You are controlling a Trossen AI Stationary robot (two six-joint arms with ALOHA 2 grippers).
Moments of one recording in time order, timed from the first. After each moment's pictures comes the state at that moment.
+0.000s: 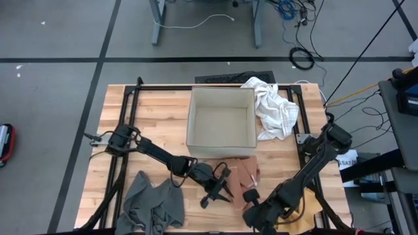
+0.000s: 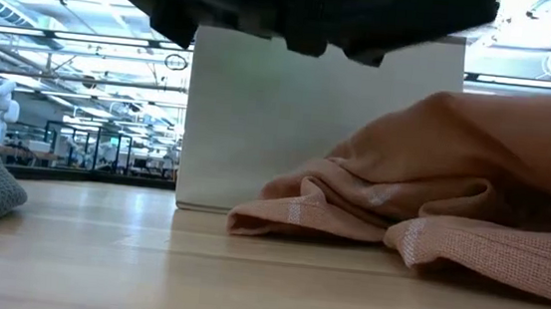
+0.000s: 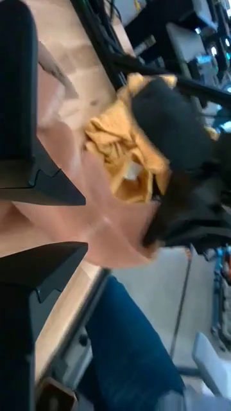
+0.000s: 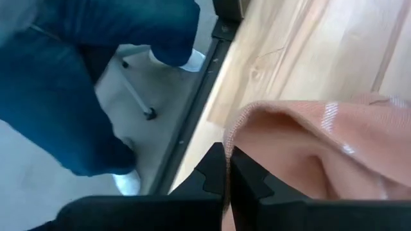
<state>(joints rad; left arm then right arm) -0.33 2.04 1.16 0.61 0.30 0.30 0.80 1.80 1.31 -0.53 0.02 0.46</state>
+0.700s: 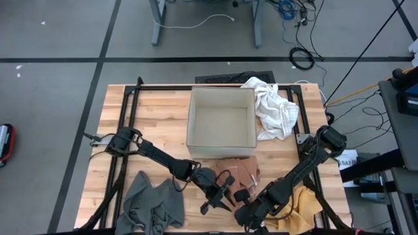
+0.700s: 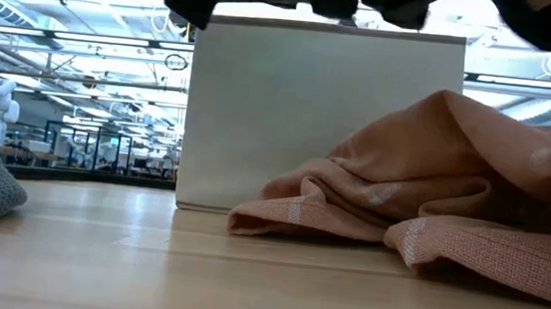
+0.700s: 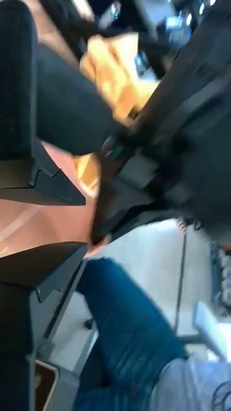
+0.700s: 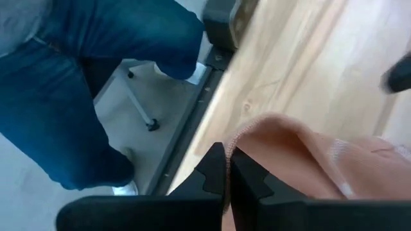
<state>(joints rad) -0.36 2.10 1.30 0.51 0.37 0.40 0.74 1.85 1.31 -0.41 -0.03 0.39</state>
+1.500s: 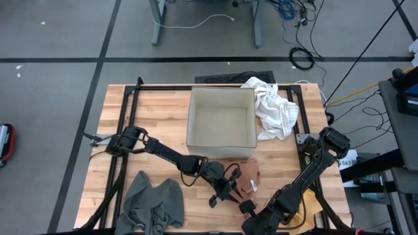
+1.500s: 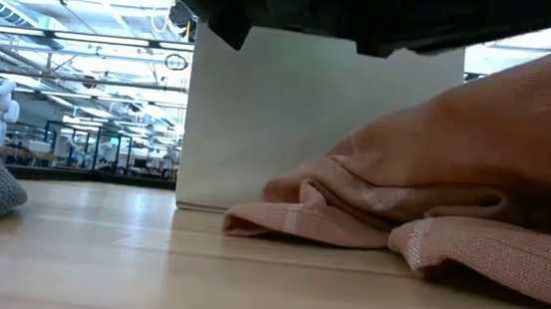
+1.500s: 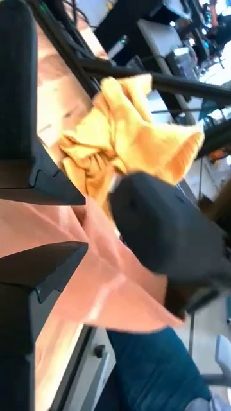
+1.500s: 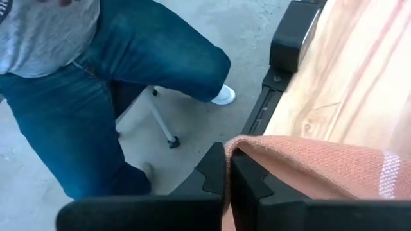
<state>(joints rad) -0.28 2.15 1.37 0.49 0.37 0.45 0.84 1.84 1.31 -0.31 0.00 0.46</state>
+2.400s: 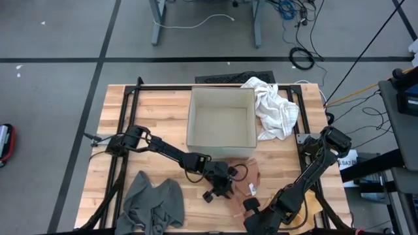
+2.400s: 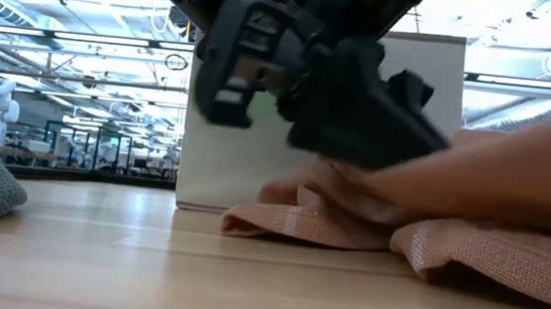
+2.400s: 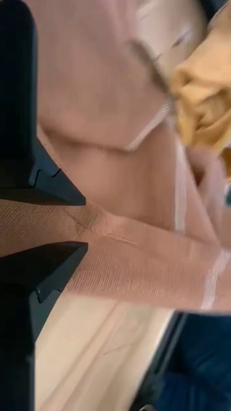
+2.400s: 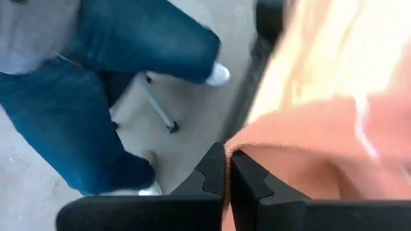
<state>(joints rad) -0.26 2.17 1.37 0.16 0.41 0.42 0.85 1.82 1.31 -0.45 0.00 0.57</state>
